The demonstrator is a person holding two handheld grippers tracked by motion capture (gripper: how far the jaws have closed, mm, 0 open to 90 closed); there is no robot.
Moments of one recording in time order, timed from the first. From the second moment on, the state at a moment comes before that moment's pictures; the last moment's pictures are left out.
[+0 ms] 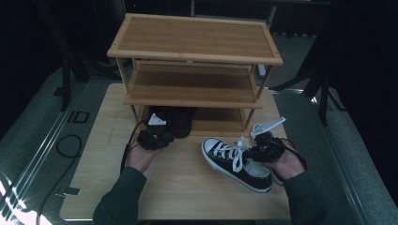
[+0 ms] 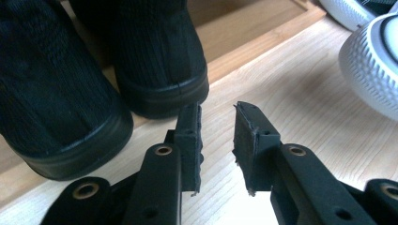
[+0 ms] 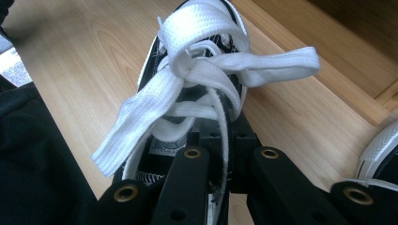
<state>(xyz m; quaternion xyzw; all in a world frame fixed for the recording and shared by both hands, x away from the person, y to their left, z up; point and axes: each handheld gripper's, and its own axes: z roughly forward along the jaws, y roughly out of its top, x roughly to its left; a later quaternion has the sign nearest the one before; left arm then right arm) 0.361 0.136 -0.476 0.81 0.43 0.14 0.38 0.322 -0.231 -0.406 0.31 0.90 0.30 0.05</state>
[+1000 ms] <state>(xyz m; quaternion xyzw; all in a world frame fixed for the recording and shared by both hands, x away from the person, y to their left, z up) 0.390 0.112 -0.402 0.80 0.39 0.19 0.42 0.323 -0.225 -0.398 0.30 0.90 0.31 0.05</state>
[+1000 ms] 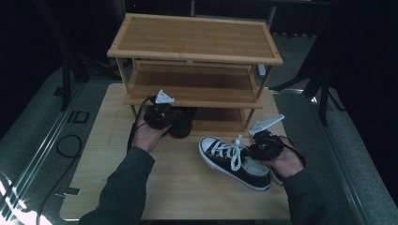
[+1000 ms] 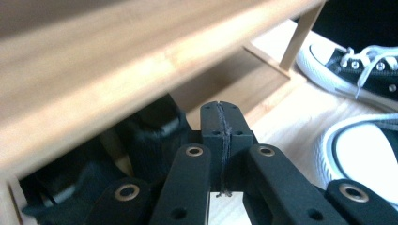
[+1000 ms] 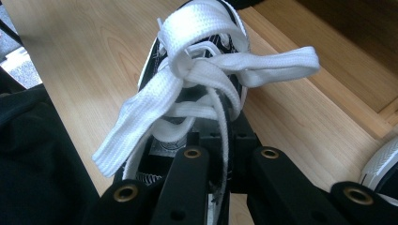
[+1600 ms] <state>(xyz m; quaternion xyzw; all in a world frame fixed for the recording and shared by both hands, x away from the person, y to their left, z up) 0.423 0.095 -0.380 0.79 0.41 0.20 0.42 0.322 -0.223 -0.387 0.29 0.90 0.33 0.05</state>
